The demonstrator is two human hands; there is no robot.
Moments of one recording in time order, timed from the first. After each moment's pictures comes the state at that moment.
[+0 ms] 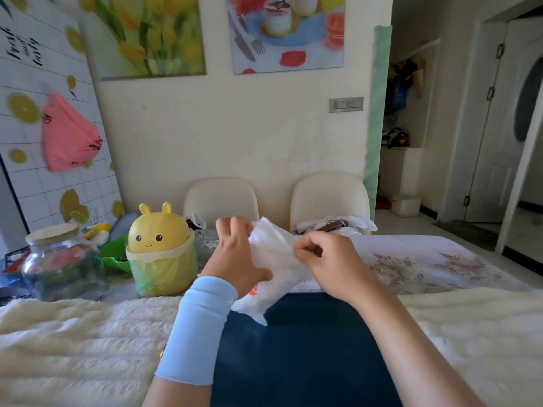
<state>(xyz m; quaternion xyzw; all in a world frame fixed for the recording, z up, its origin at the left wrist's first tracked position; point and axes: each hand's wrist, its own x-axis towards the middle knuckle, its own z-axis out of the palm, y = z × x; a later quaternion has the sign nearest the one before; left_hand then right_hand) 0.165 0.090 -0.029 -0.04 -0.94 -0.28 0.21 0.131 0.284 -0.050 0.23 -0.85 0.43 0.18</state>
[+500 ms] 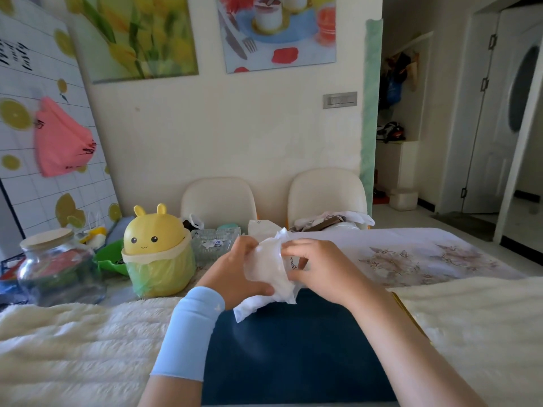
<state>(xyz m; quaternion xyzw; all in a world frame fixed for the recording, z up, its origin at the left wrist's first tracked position) 0.152 0.077 -0.058 -0.08 -0.94 -0.32 0.09 0.126 0.286 -0.064 0.30 -0.89 0.32 0.13</state>
